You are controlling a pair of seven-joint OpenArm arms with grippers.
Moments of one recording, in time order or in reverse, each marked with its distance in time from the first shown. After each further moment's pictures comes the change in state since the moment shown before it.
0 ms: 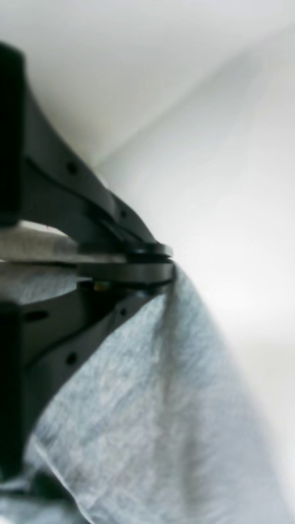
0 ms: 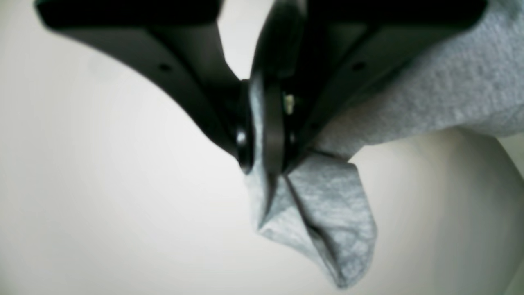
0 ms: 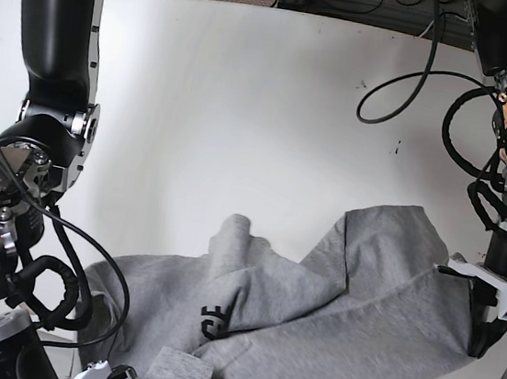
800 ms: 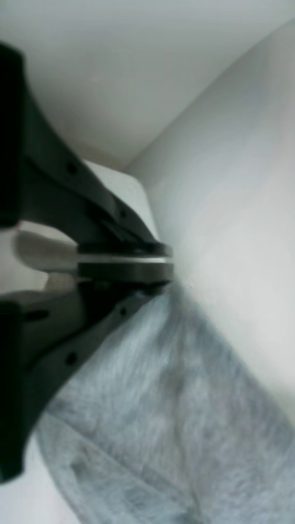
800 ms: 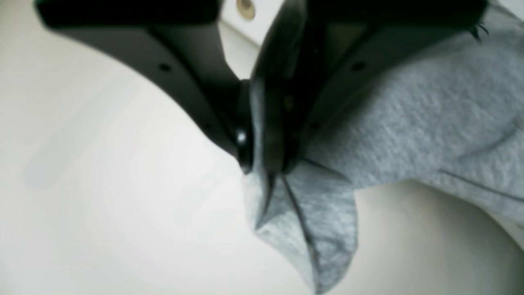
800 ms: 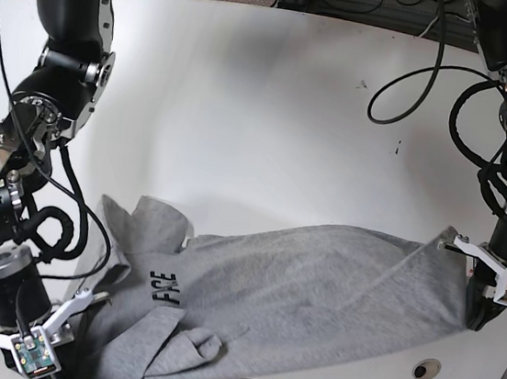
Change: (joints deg) left arm 4.7 0.3 -3.6 -0.1 0.1 -6.5 4.8; right arm -19.2 1.5 10.2 0.3 -0.1 0.1 -0.2
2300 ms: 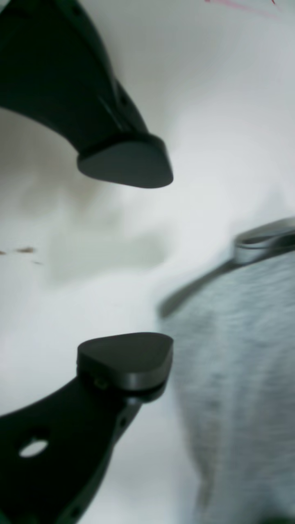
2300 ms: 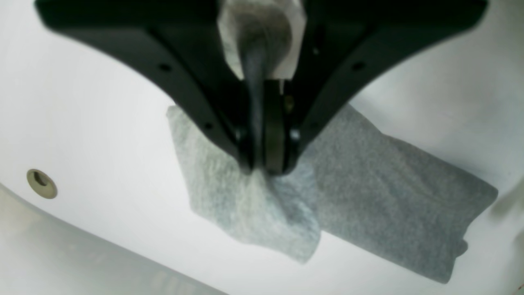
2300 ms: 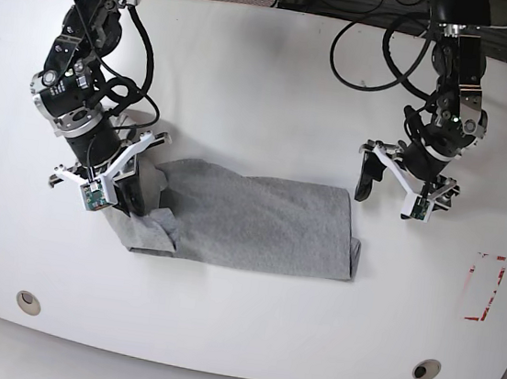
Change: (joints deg) left arm 10.3 13.7 8.3 -19.3 1.0 -4.1 -0.5; right arm -38.7 -8.5 9.3 0.5 7.3 -0.3 2.1
